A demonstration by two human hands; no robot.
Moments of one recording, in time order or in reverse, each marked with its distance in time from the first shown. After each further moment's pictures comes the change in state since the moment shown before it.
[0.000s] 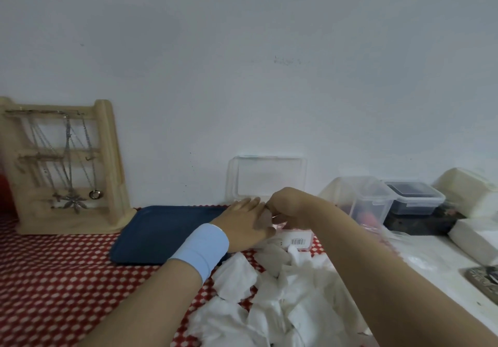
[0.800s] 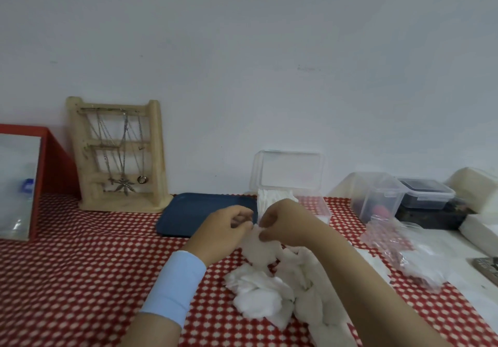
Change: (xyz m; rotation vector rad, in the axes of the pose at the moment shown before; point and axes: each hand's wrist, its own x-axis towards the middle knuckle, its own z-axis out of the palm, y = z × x) left_hand -0.120 -0.025 0.018 -0.615 0.406 -0.198; right_hand -0.096 0.012 0.063 -0.518 0.043 -0.419
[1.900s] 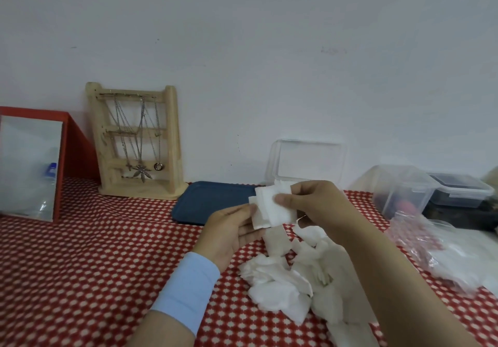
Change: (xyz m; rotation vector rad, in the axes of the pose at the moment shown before) left_hand -0.016 -0.001 0.010 -1.081 0.117 -0.341; right_hand -0.011 0.006 -0.010 0.779 0.149 0.006
